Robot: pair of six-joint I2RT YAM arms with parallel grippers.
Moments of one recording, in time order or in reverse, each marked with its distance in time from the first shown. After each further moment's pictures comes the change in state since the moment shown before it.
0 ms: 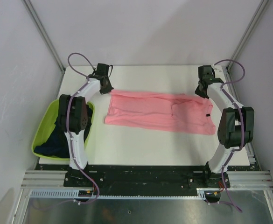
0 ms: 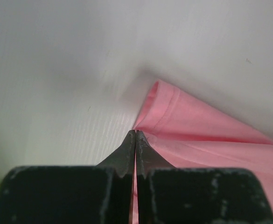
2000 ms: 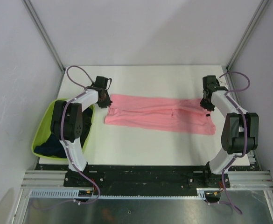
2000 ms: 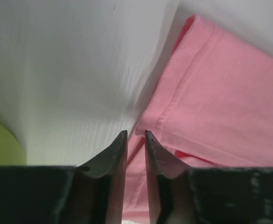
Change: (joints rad) left arm -0.015 -0.184 -0.355 0.055 0.032 -0.028; right arm -0.058 -0.109 -0.193 -0.080 0.025 0.026
